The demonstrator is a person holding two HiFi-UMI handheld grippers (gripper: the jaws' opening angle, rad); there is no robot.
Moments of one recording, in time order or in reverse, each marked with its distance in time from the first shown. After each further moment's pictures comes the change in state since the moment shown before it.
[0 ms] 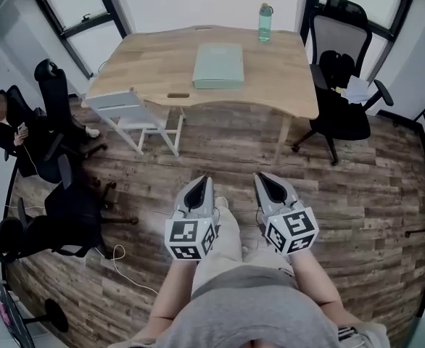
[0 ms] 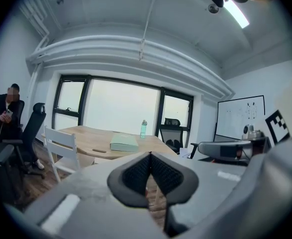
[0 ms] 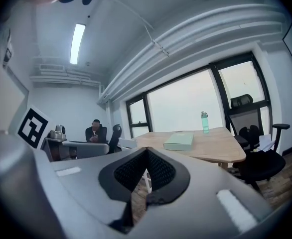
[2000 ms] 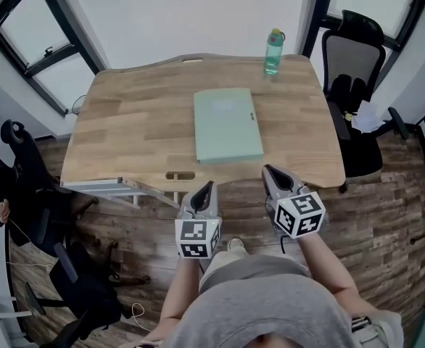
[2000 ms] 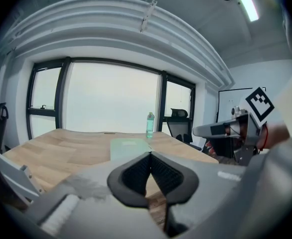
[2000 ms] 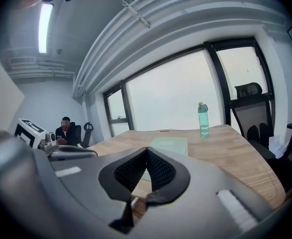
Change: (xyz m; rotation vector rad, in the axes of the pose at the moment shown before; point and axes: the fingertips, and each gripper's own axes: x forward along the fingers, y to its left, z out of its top) left arm 0.350 0.201 0.070 0.094 0.108 -0.142; right arm 0.366 -0.190 0.068 0.066 0.097 -0.152
